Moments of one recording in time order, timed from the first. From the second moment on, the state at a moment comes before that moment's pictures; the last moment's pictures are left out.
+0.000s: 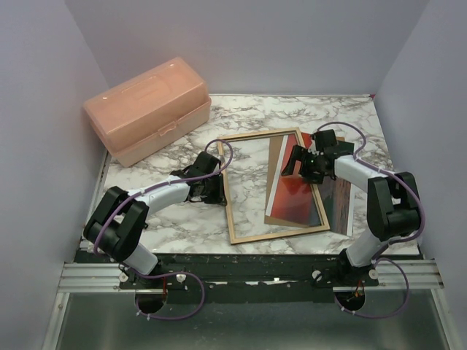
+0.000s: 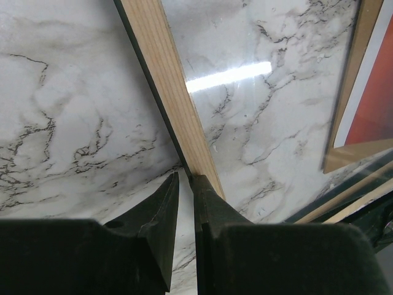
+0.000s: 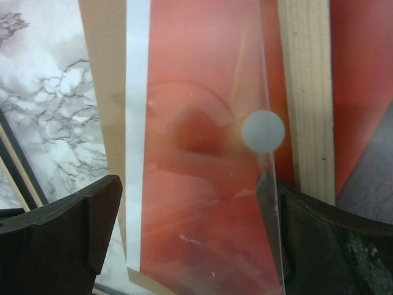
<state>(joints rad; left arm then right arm) -0.57 1.54 0.81 -0.28 0.21 -0.54 0.19 1.66 0.95 -0.28 -0.27 0.44</state>
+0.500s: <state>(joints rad) -0.58 1.55 0.82 -0.28 0.21 -0.54 0.19 1.62 0.99 -0.40 -0.13 0.45</state>
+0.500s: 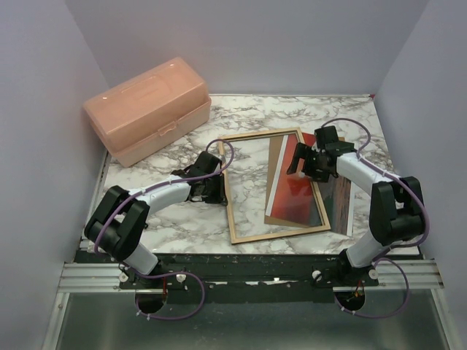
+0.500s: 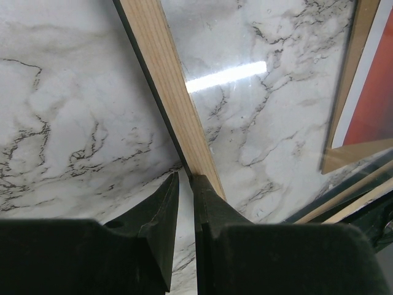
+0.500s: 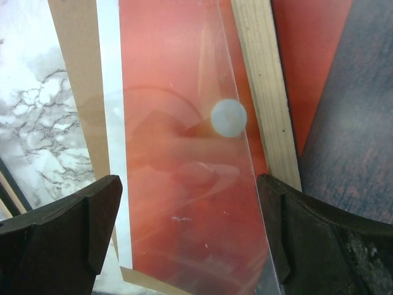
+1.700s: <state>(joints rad) -0.58 1.06 0.83 -0.39 0.25 -0.53 0.22 1.59 0.91 -0.40 -0.19 0.50</state>
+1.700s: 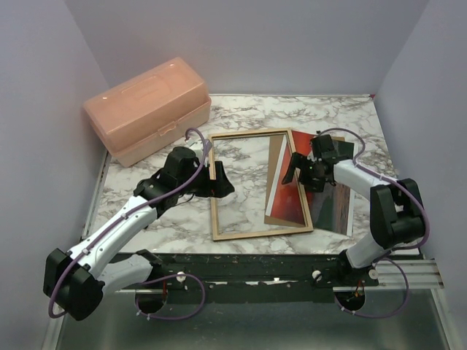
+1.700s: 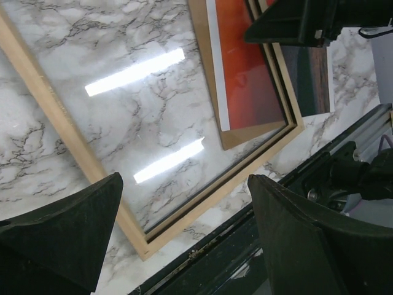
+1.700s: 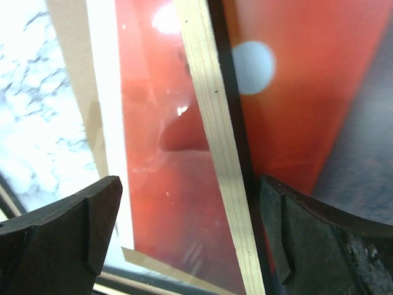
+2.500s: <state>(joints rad) -0.58 1.03 0.86 -0.39 0.33 -0.53 0.60 1.68 0.97 -0.27 -0.29 0.68</state>
